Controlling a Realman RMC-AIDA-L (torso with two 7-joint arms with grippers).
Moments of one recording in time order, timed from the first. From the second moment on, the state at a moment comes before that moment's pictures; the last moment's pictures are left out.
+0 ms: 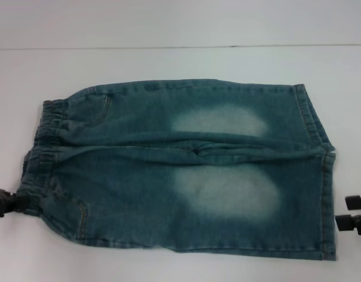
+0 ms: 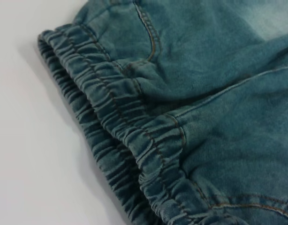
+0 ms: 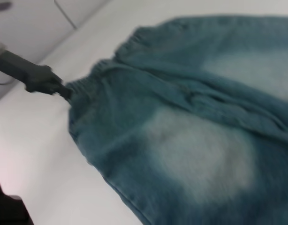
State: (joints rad) left arm -0.48 -2.08 0.54 1.06 2.67 1.61 -1.92; right arm 0.36 2.07 -0.54 -1.14 -2.37 -1.94 1.87
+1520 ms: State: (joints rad) left arm -0.49 -2.08 0.56 1.04 2.72 1.59 -1.94; right arm 0.40 2.09 -0.68 -1.01 -2.56 -1.80 2.13
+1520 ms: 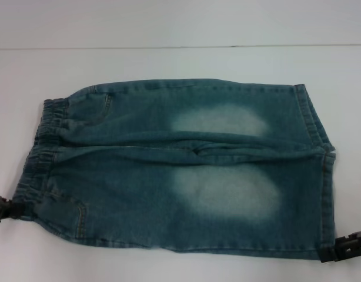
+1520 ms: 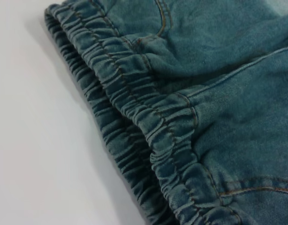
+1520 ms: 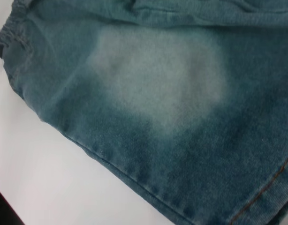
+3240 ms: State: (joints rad) left arm -0.48 -2.07 0.56 1.04 2.72 1.59 -1.94; right arm 0.42 2.09 -0.70 -0.97 -2.54 -1.77 2.09
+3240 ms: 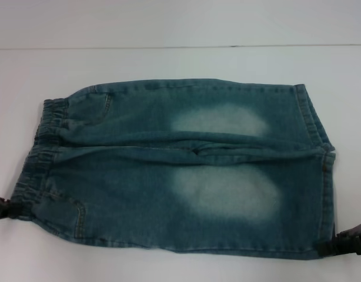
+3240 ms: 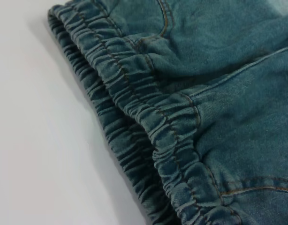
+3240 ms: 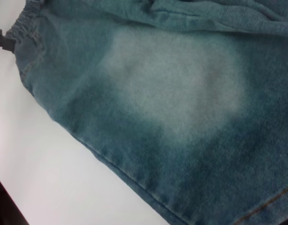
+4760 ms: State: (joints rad) left arm -0.60 -2.05 0.53 1.04 2.70 1.66 -2.06; right arm 0.48 2.05 -0.61 -0.95 -2.32 -1.77 1.87
